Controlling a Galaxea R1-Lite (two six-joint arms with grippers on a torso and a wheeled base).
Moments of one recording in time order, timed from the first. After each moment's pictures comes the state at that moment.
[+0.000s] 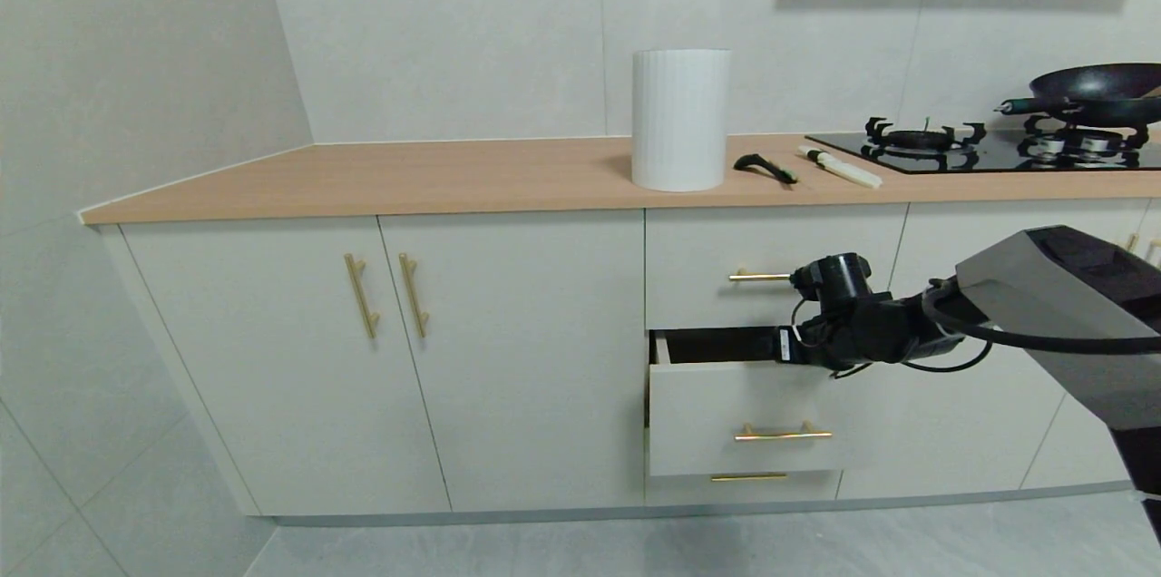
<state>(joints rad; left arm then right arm) 0.00 0.00 0.00 0.00 -0.01 0.00 0.21 2.43 -1.51 -0.16 -0.03 0.22</state>
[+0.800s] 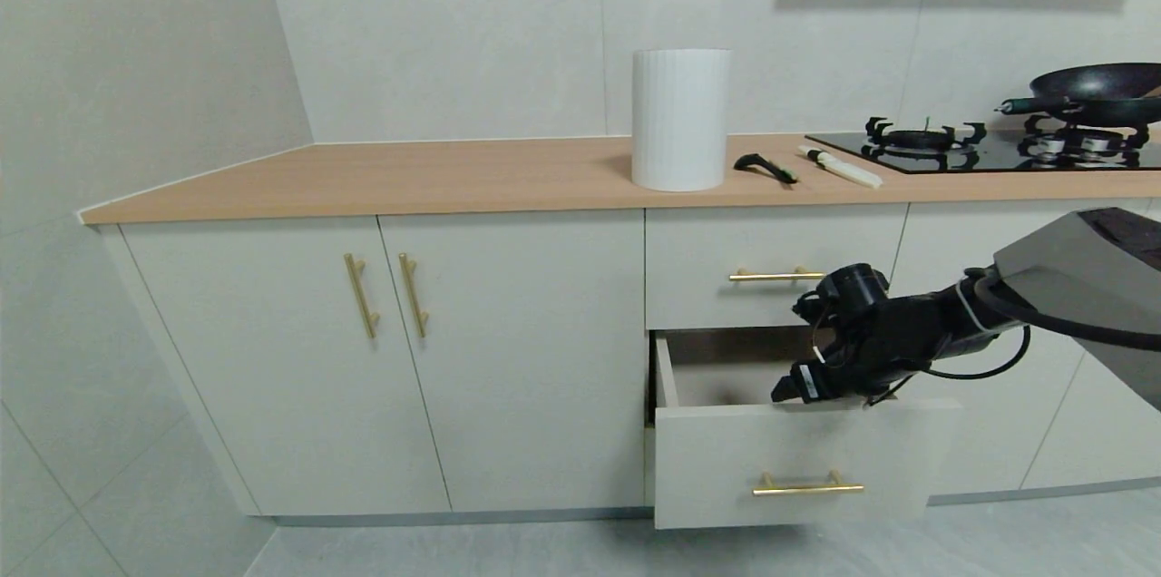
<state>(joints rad) 0.00 0.00 0.00 0.00 -0.01 0.00 0.21 2.31 -1.37 0.06 0.01 0.03</state>
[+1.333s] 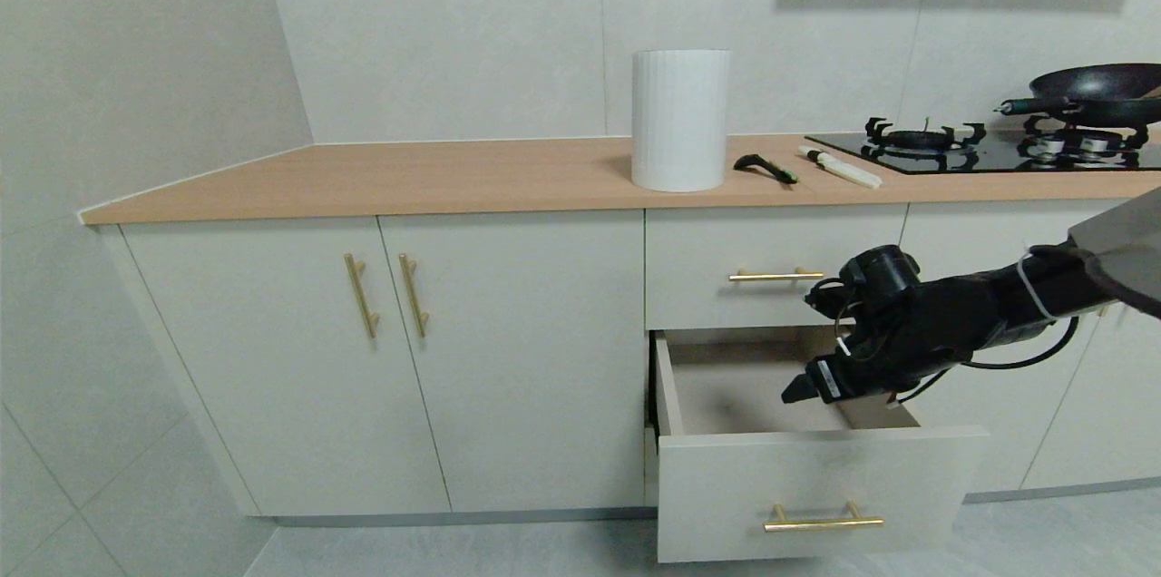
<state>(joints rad) 0.00 0.00 0.00 0.00 -0.01 0.00 0.22 2.15 -1.28 0.13 0.07 -0.01</state>
